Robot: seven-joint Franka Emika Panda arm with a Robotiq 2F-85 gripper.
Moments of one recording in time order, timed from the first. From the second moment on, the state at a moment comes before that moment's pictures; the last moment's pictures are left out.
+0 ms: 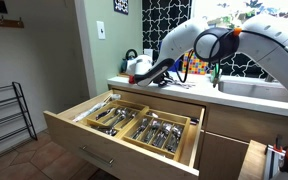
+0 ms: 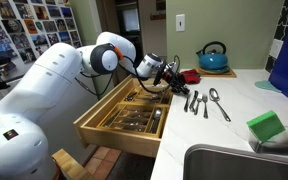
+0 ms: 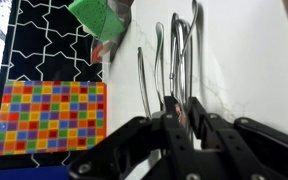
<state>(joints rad) 0.04 0.88 -0.06 -1.15 -1.03 1.44 0.37</state>
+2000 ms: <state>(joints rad) 0.08 0.45 0.05 -1.22 -0.54 1.46 0.29</state>
